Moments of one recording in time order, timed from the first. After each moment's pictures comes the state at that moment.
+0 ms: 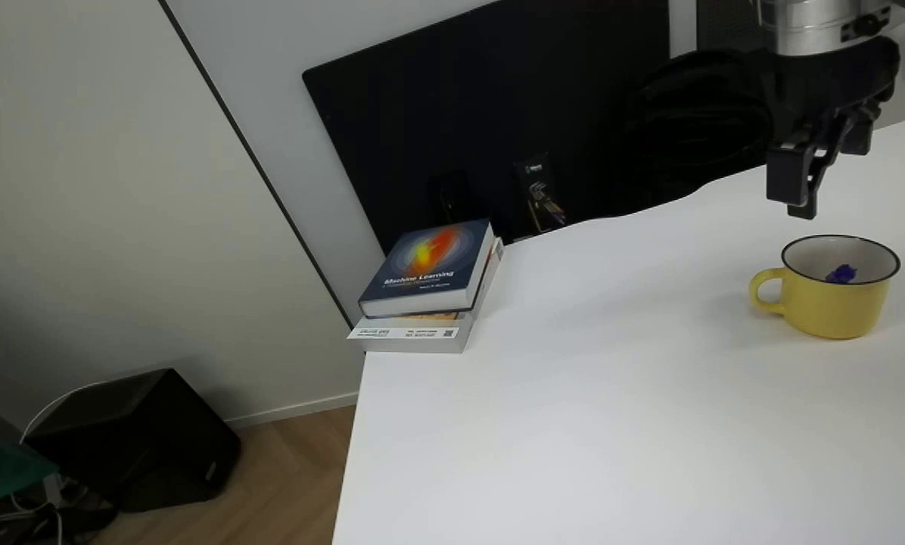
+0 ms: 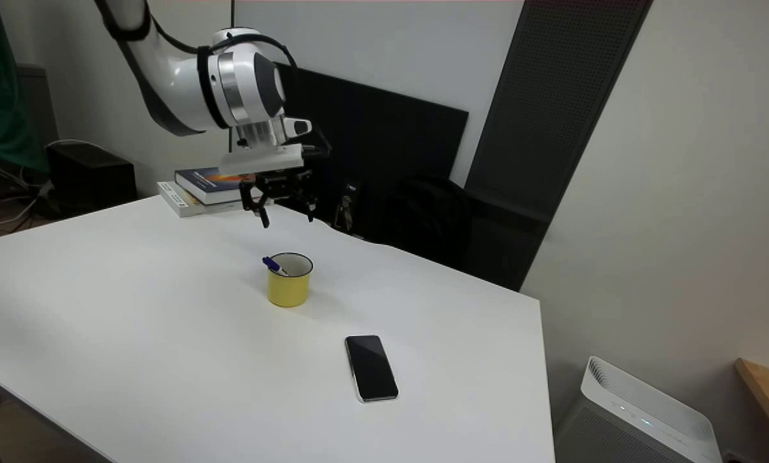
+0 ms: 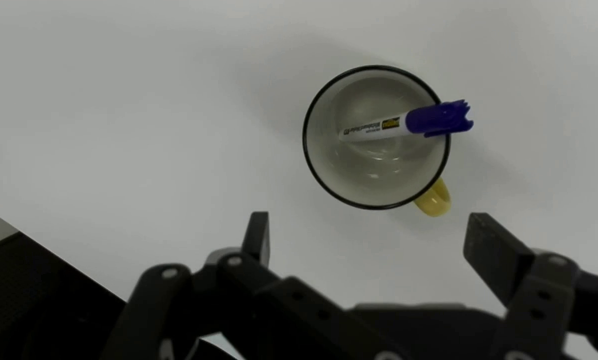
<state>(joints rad) 0.20 0.44 -0.01 -1.98 -0.50 2.53 0.12</state>
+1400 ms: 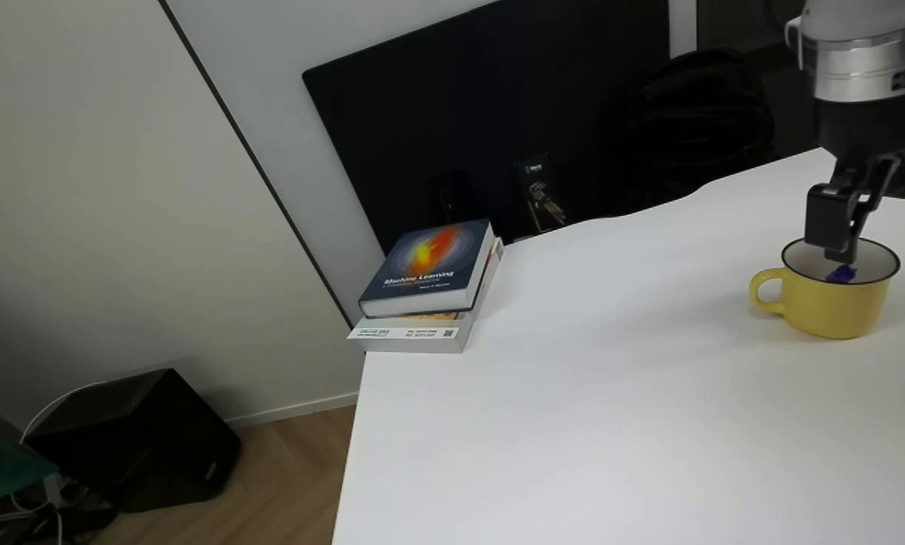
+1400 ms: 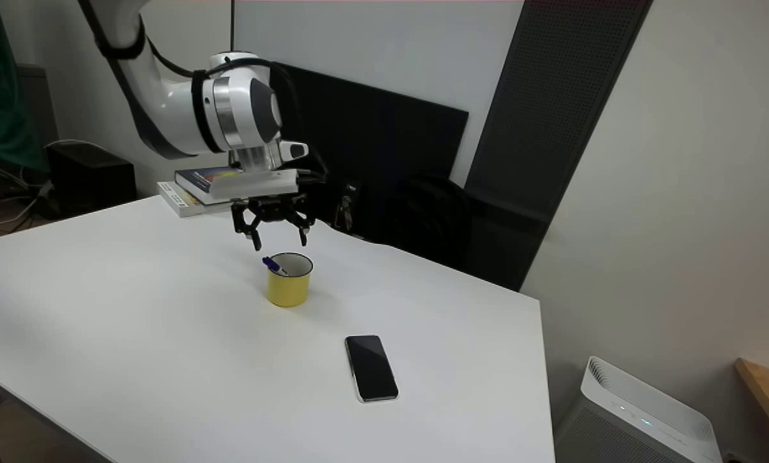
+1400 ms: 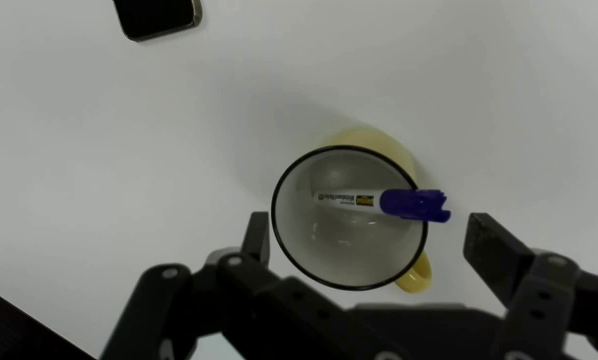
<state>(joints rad) 0.21 0.44 -0.03 -2.09 -0.49 2.60 0.12</state>
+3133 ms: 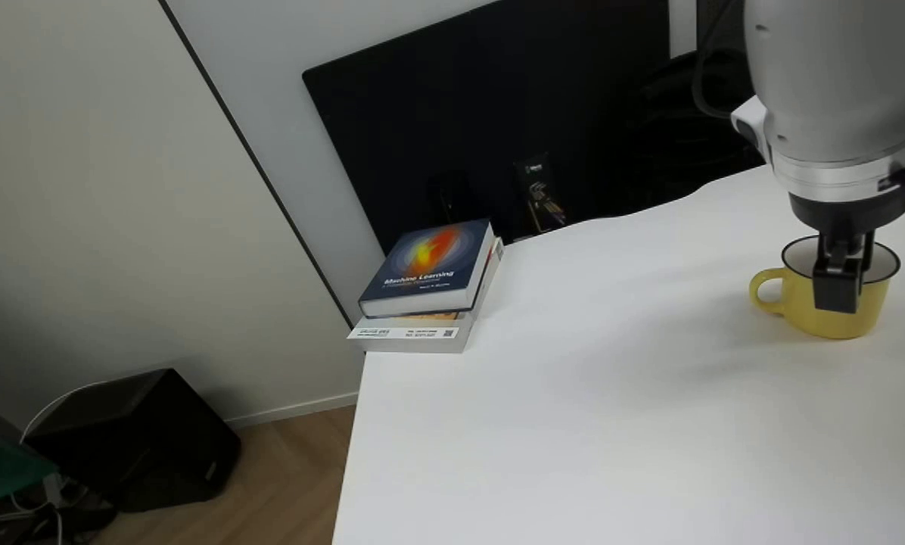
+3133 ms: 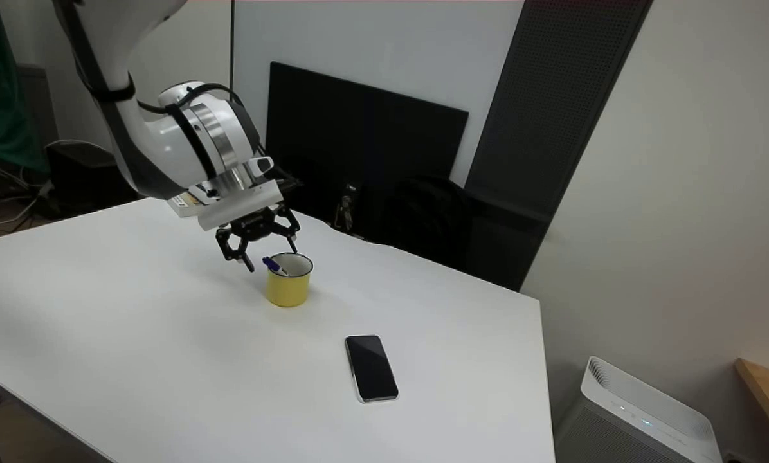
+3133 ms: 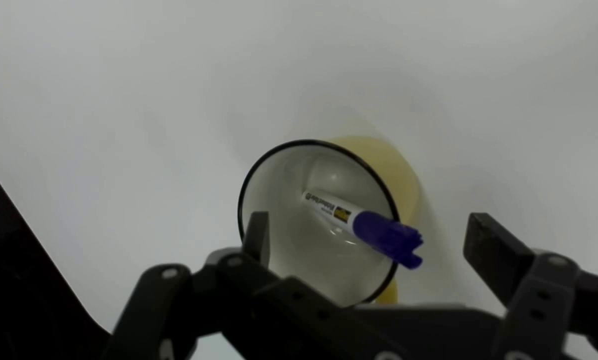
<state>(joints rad) 0.31 0.52 -0.08 -2.09 -0.92 2.62 0.29</state>
